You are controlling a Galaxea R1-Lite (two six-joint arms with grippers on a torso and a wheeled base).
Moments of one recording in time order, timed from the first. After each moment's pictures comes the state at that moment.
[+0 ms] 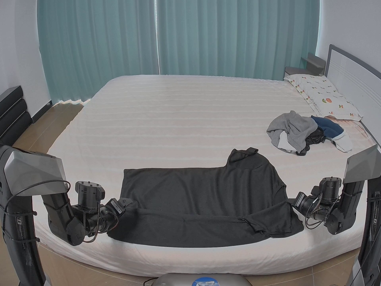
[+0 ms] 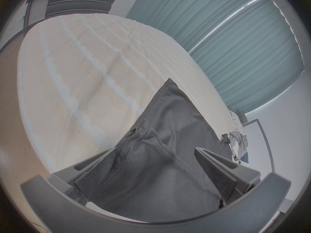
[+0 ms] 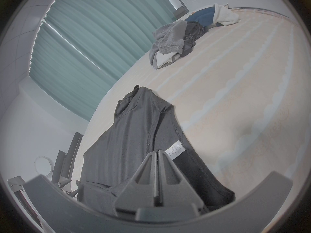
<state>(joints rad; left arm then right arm) -0.18 2.25 -0.46 -1.11 -0.01 -0.90 -0.01 2.38 -0.43 -1.41 0.25 0.64</state>
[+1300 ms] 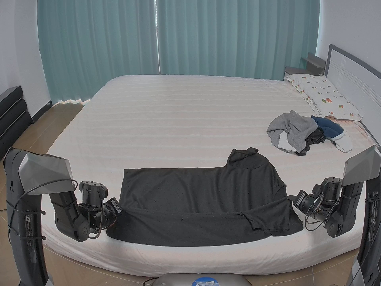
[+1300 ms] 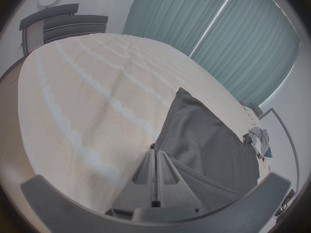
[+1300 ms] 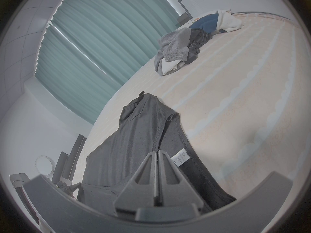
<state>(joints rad) -0.16 2.35 -0.54 -1.11 0.14 -0.73 -0.01 2.41 -0.40 -1.55 0.25 0.64</state>
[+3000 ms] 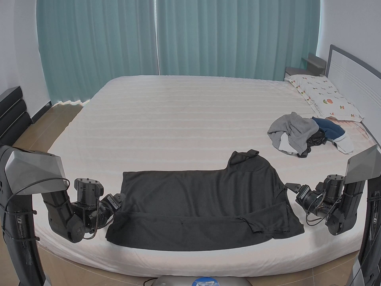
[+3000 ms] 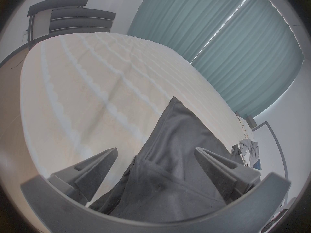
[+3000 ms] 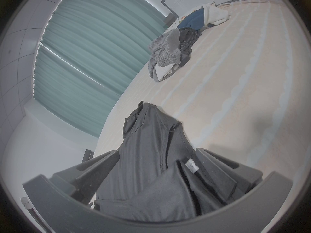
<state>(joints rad) -0.17 2.26 -0.48 -1.12 0.12 -0.84 -0.03 2.39 -0.42 -1.55 0.26 0.81</state>
